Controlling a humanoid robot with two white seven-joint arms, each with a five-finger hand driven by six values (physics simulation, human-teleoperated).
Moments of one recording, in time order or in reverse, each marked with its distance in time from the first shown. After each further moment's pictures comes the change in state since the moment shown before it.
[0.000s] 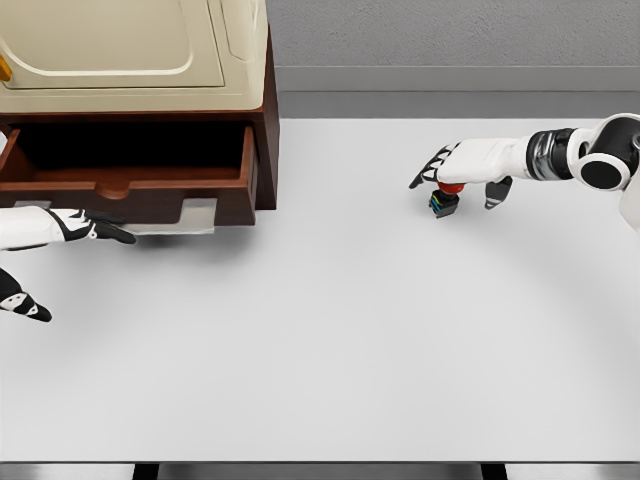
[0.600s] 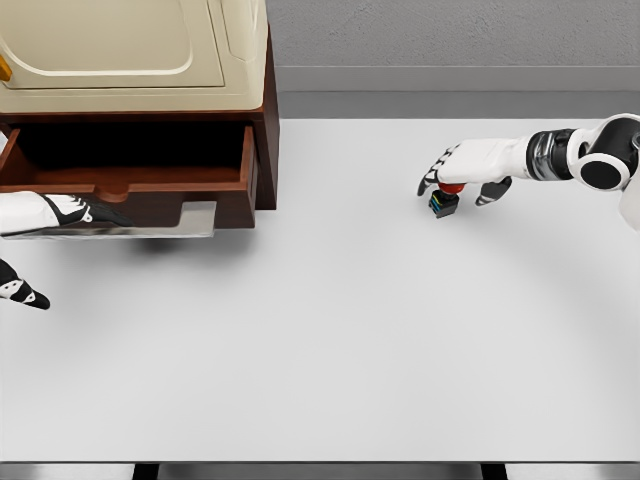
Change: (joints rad) left arm -0.021 0.002 0.015 0.002 0.032 -0.004 -0.001; right arm 0.000 0.003 0.000 0.011 -0.001 0.000 0.000
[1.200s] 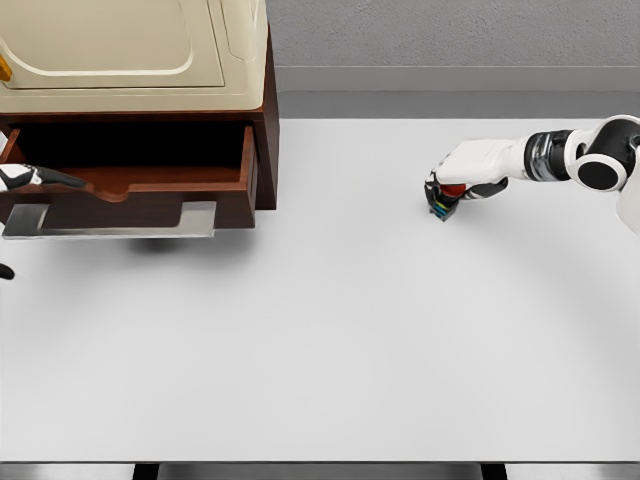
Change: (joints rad) left arm -0.017 0.009 -0.005 0.181 0.083 -0.091 0.000; right arm 0.000 0.007 0.005 0.006 -0.005 0.004 -0.002
